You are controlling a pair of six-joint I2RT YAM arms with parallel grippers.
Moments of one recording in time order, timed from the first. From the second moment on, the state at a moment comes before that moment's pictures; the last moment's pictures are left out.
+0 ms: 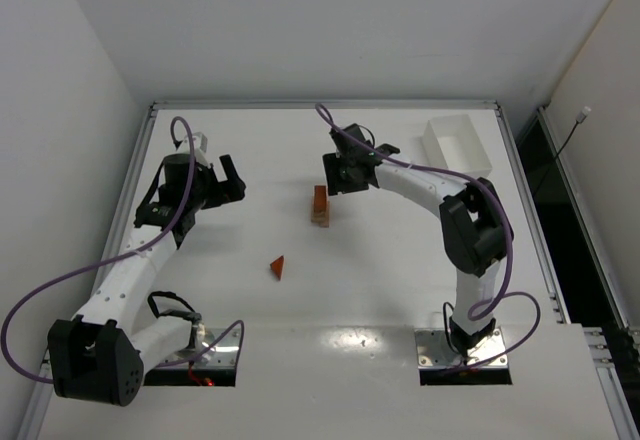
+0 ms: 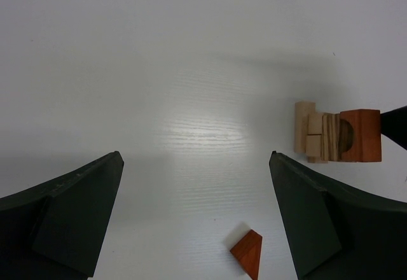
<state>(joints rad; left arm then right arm) -0.11 1.05 0.80 -0.30 0.03 -0.35 0.58 1.93 1.43 -0.45 0.05 0.34</state>
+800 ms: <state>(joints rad) -0.11 1.03 0.76 -0.52 0.50 -0.51 0.47 1.31 1.04 -0.46 0.18 0.22</state>
